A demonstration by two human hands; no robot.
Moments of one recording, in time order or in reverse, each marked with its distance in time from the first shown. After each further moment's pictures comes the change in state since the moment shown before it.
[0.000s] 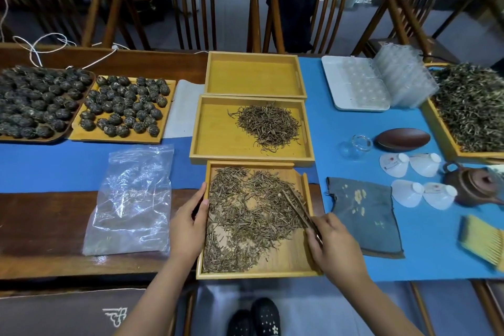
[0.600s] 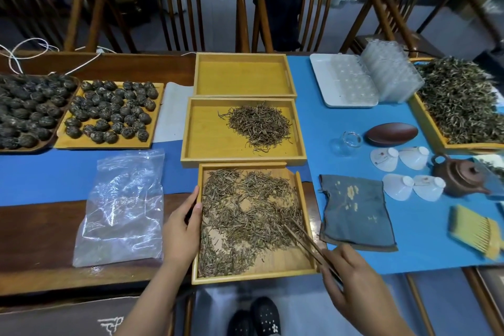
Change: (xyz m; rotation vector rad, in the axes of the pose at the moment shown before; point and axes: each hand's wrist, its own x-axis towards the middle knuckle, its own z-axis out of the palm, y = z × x) left_hand 0.002 -0.003 0.001 0.025 0.011 0.007; right_hand -0.062 0.013 -0.025 0.015 -0.032 -0.077
